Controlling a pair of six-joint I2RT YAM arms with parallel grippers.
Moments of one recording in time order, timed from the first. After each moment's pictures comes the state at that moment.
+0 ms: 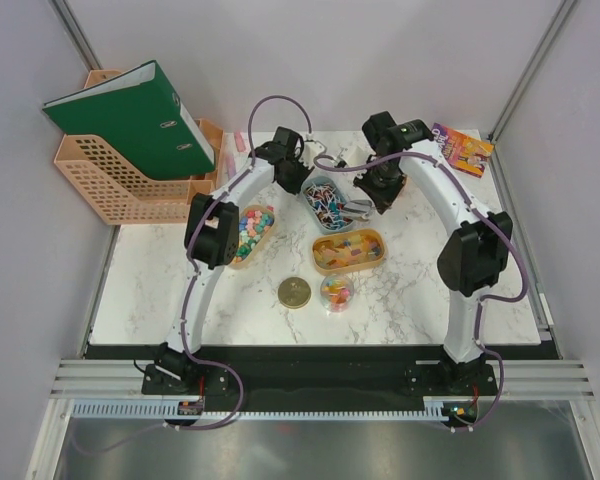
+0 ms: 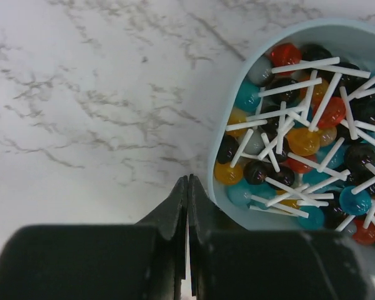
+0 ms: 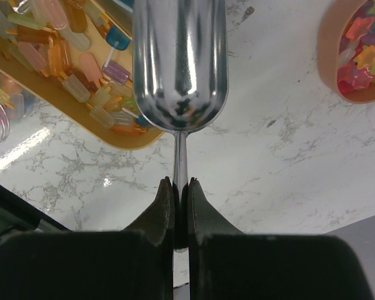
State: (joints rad) left arm -0.41 2.53 2.23 -0.65 0.20 0.38; right arm 0.38 1.99 2.02 -1.34 -0.09 -0.60
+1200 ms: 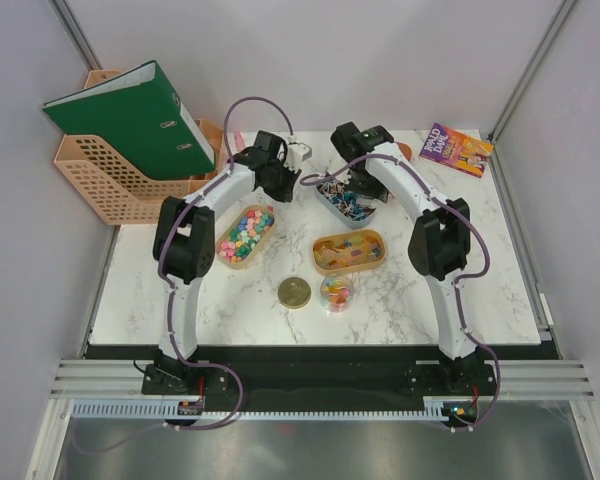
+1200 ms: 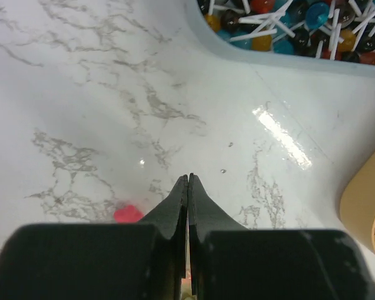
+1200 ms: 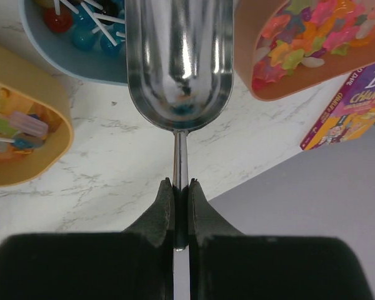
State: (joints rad) left arm -0.40 2.19 1.80 -0.56 0.29 0.27; right arm 0.46 2.25 2.19 -1.35 0.34 -0.66
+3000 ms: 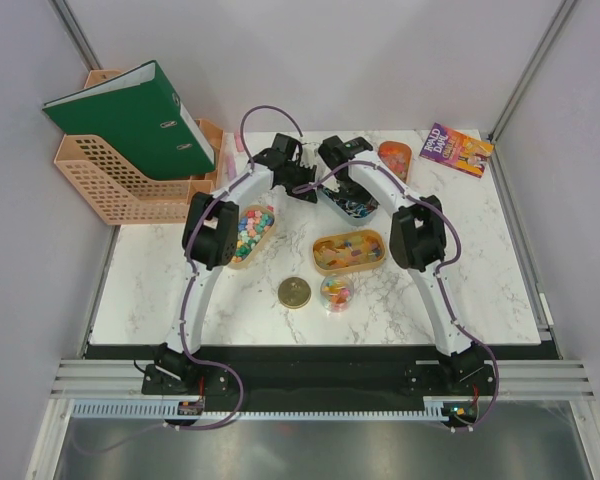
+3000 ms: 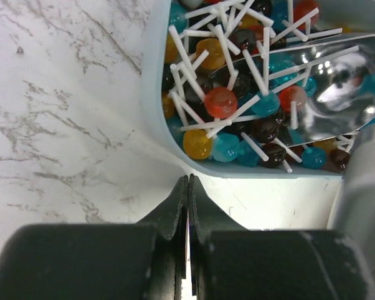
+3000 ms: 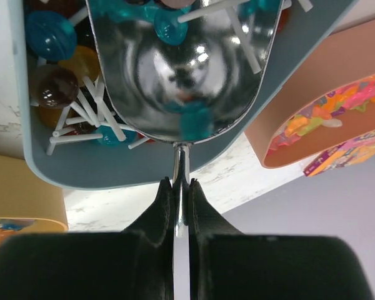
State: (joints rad) left arm -0.41 2.49 2.10 -0.51 0.48 0.00; right arm 0.48 2.50 2.36 -1.33 0.41 -0.66
